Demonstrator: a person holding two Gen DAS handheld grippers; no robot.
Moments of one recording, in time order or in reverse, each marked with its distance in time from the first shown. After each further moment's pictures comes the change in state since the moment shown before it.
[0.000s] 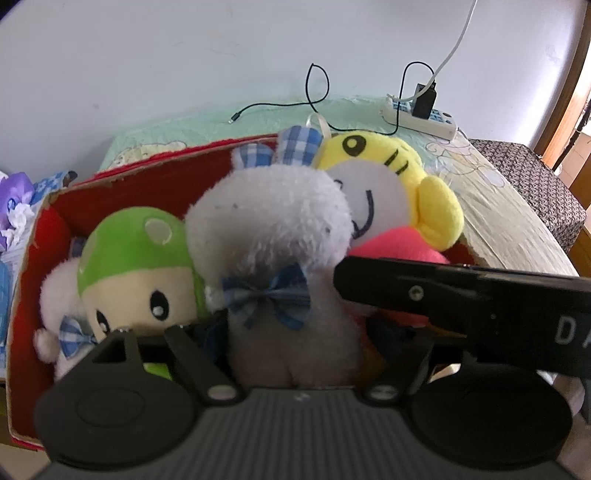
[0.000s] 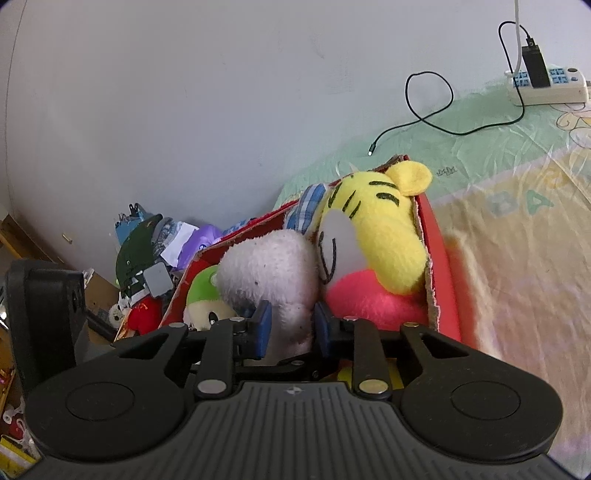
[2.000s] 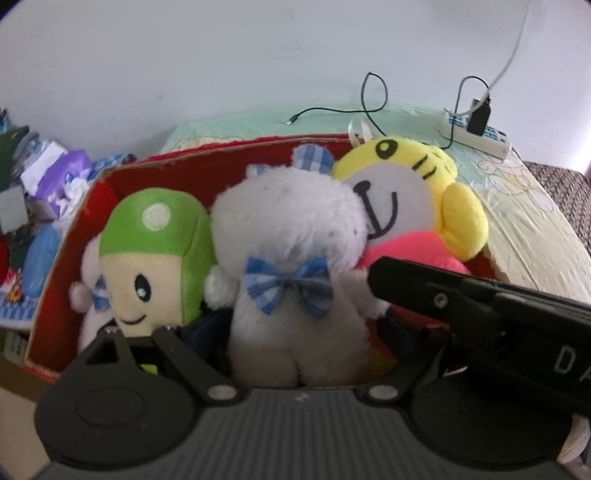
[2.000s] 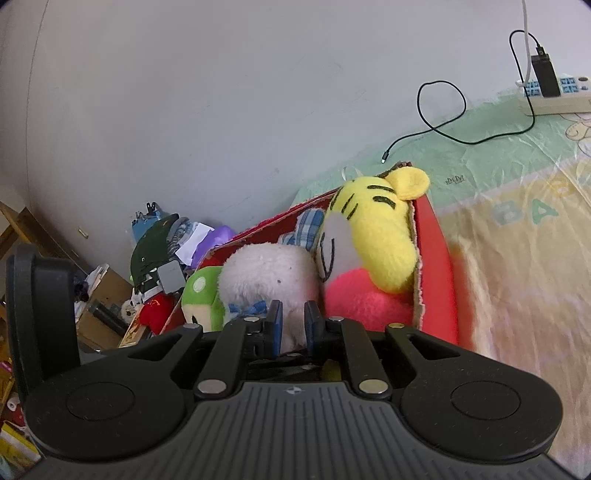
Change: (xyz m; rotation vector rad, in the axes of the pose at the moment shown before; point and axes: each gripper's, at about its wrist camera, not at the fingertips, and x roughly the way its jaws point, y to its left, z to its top) left arm -0.002 -0.013 -0.008 -0.126 -0.026 0.199; right arm -0.012 -0.008 -0.005 -0.034 -0.011 0.060
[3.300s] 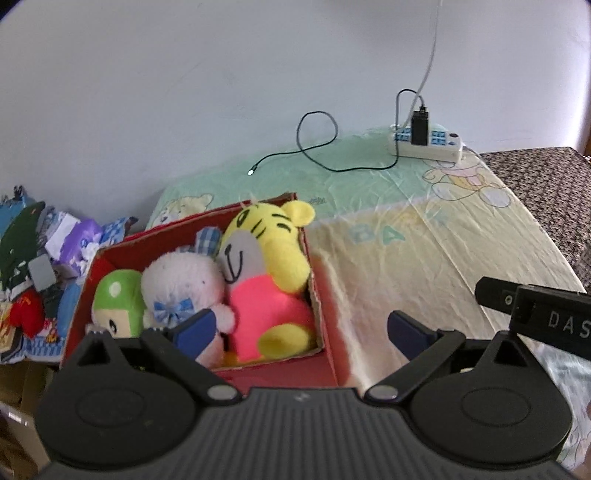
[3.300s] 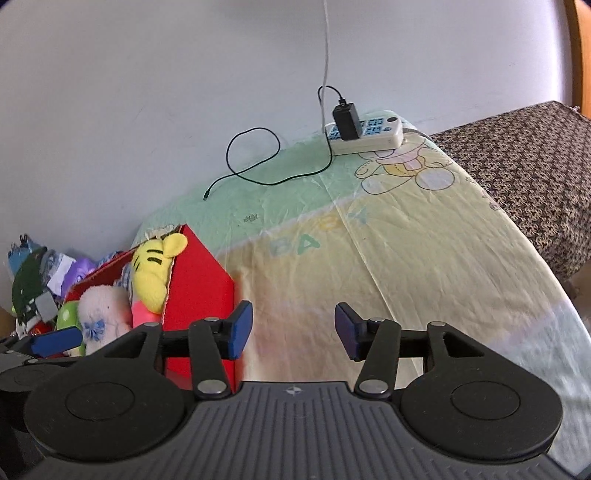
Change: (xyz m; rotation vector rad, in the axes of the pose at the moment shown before) left arm -0.071 -0.132 0.006 0.147 -0.077 0.125; right arm -0.130 -0.055 0.025 0.051 -0.044 -0.486
